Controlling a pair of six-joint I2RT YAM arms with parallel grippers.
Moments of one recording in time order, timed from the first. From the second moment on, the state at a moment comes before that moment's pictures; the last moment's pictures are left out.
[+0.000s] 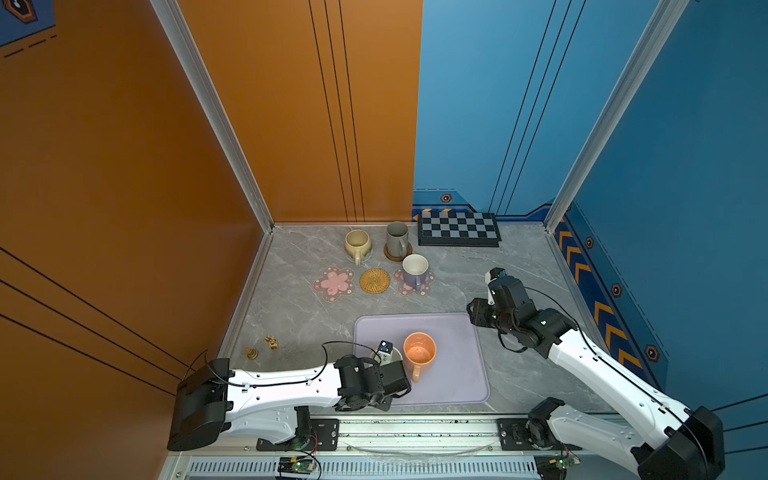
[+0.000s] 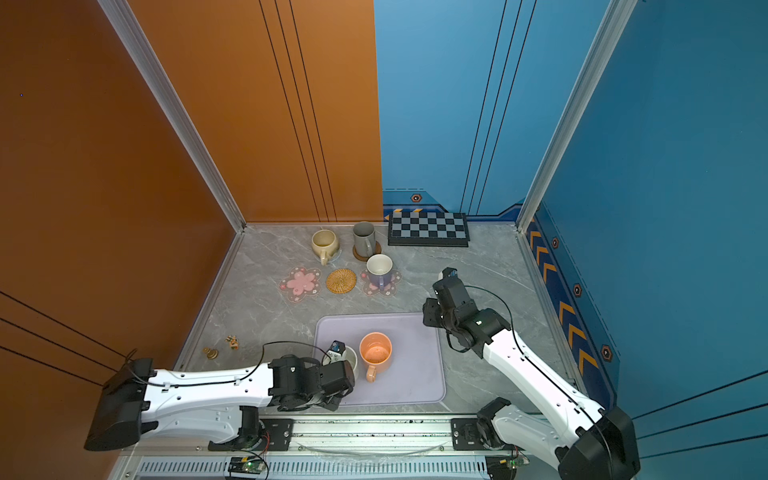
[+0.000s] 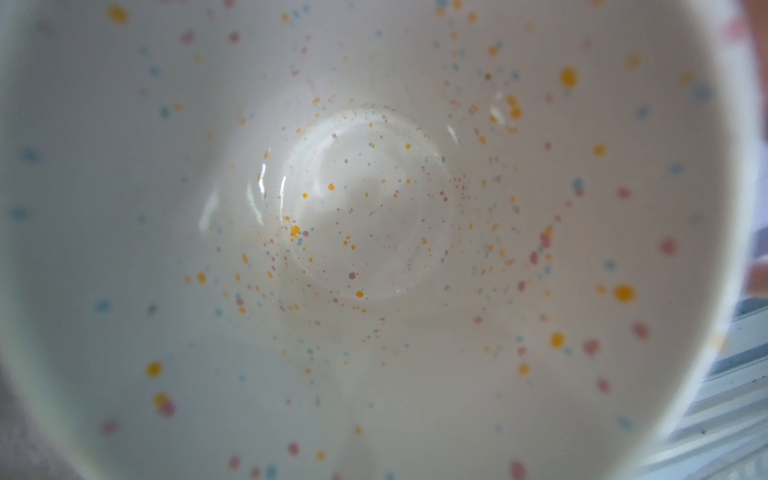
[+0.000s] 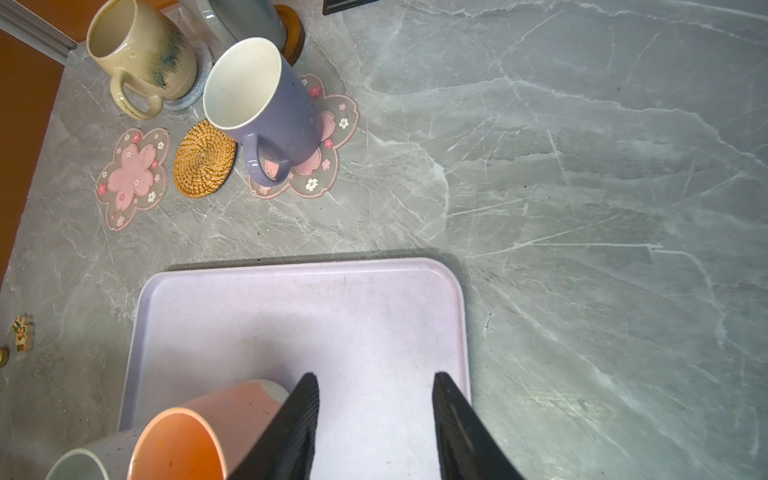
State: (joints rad) left arm -1.28 1.21 0.71 -0.83 -0.21 -0.97; right arm 0.53 1.06 0.85 -0.62 0.09 0.58
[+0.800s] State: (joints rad) left arm -1.25 1.25 0.87 -1.02 -0.25 -0.90; right arm 0.52 1.06 0.84 -0.62 0.09 0.57
